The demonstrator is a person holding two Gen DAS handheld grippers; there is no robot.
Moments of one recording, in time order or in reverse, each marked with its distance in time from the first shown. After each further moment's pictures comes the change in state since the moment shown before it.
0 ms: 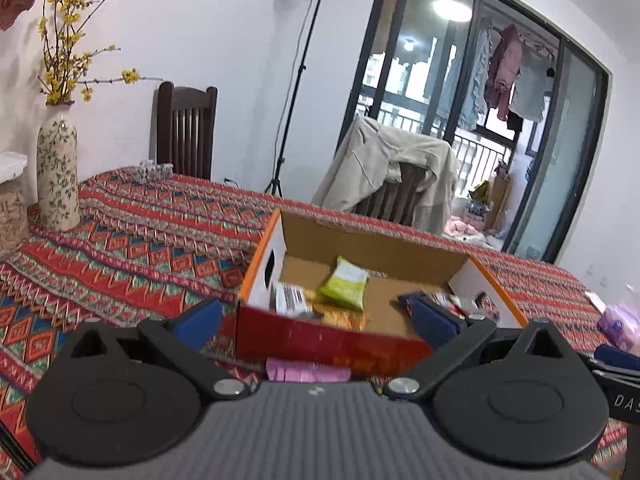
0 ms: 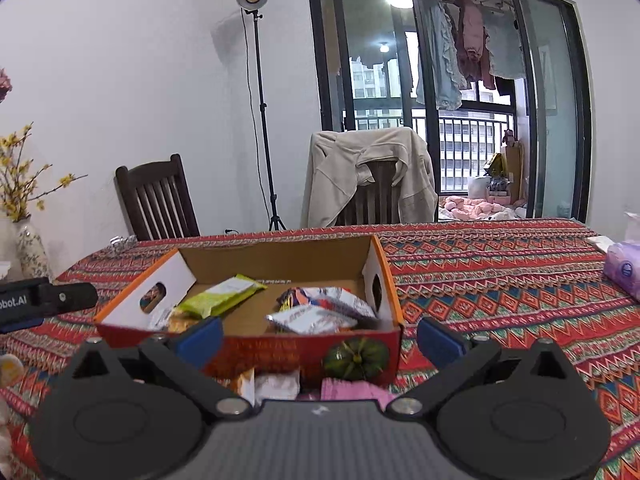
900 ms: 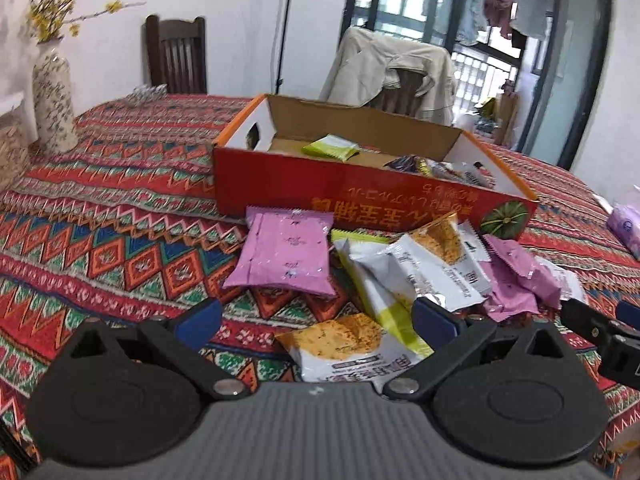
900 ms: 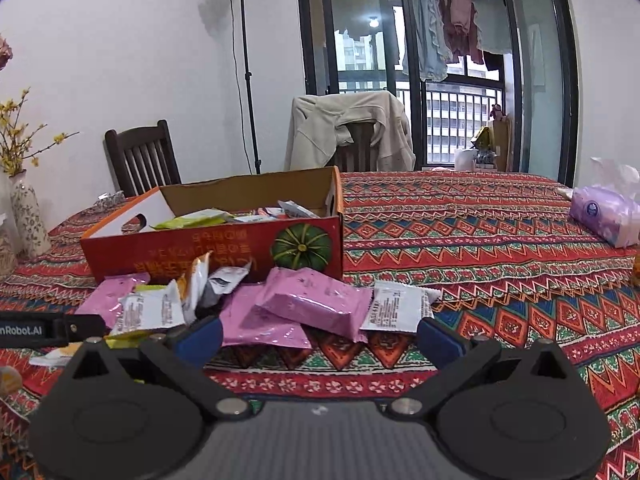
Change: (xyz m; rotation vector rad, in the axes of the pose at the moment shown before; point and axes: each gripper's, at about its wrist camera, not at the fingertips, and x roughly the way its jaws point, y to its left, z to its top) left arm -0.008 -0.028 -0.078 0.069 0.235 0.063; right arm -0.038 -0.037 -0.070 0.007 0.085 -0.036
